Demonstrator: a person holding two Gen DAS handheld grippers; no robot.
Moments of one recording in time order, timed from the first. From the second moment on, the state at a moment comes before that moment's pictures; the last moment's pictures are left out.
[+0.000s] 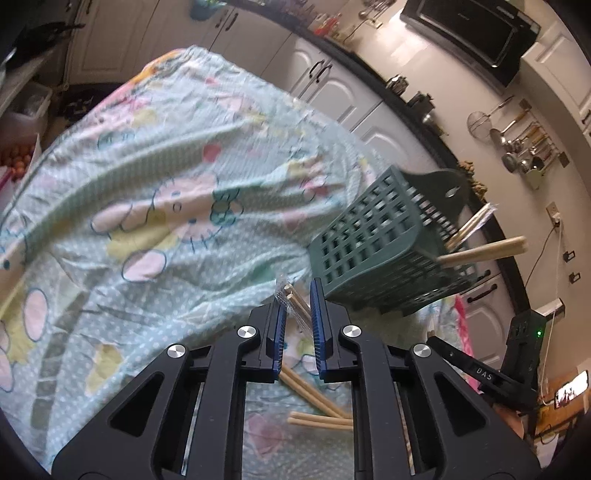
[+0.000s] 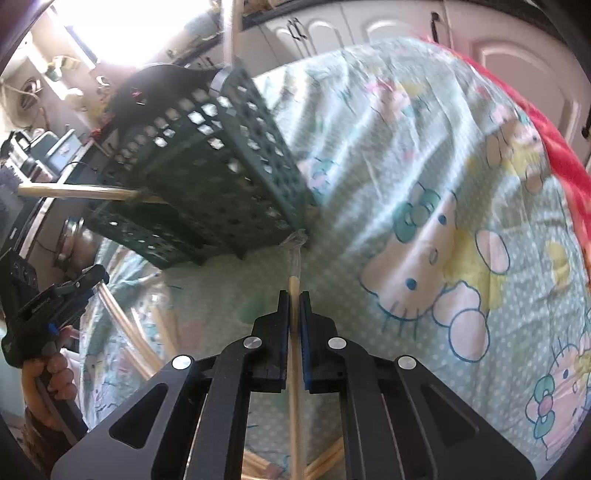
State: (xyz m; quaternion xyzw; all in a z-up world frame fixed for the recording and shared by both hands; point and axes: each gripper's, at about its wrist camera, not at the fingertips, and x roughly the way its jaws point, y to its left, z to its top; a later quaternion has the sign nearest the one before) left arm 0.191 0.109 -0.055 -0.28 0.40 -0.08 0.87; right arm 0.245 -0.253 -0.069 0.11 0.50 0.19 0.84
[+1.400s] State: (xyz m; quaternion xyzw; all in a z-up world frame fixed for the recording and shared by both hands) left arm 0.143 0.067 0.150 -0.17 0.22 -0.19 0.94; right arm 0.183 -0.211 0.135 0.03 0.26 0.33 0.91
